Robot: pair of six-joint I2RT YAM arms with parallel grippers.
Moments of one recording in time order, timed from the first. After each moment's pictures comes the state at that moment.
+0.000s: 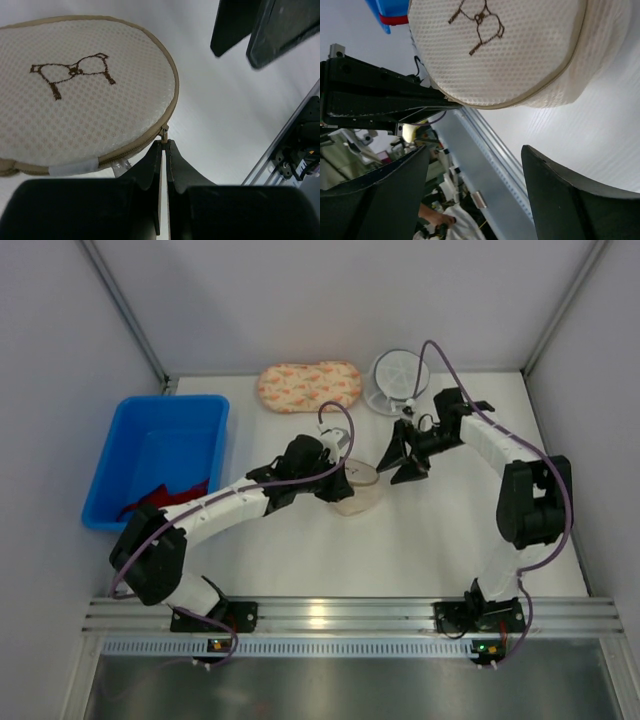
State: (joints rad) left arm -0.73 1.47 0.95 -0.08 0.26 -0.40; right arm 0.19 1.82 1.43 -0.93 -0.97 0.18
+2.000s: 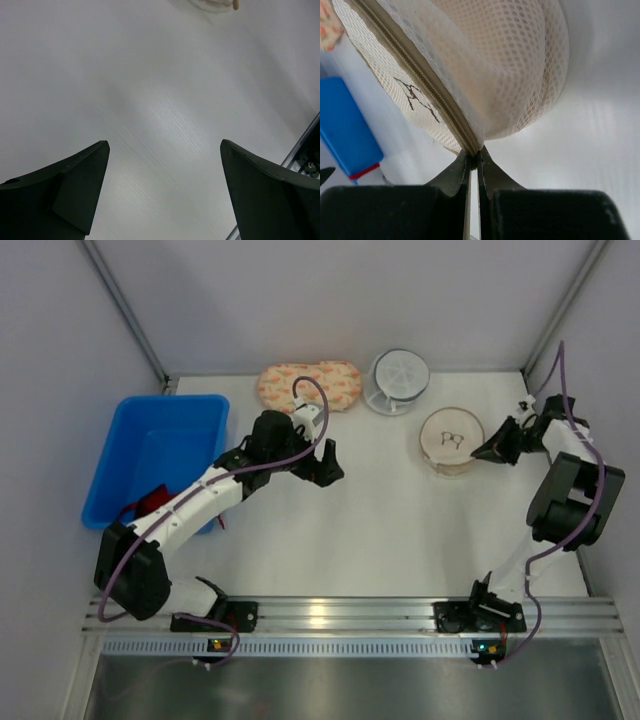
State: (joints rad) left arm -0.58 1.37 1.05 -0.23 0.34 -0.20; right arm -0.36 1.81 1.33 -0.75 -0.70 0.21
